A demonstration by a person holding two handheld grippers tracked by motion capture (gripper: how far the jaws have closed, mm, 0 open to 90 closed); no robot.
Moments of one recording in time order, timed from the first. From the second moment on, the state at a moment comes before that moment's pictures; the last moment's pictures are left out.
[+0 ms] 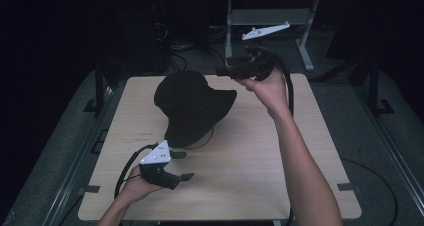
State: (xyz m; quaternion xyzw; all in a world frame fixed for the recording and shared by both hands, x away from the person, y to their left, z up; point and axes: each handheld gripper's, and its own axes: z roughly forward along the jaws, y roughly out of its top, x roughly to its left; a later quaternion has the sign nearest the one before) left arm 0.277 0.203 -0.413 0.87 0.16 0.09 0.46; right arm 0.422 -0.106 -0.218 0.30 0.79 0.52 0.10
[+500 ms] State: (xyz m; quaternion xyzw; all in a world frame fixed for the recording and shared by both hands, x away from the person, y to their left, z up) left arm 0.276 0.200 -0.414 0.87 0.16 0.08 0.46; right arm 0.401 -0.142 -0.241 0.32 0.78 0.52 0.10
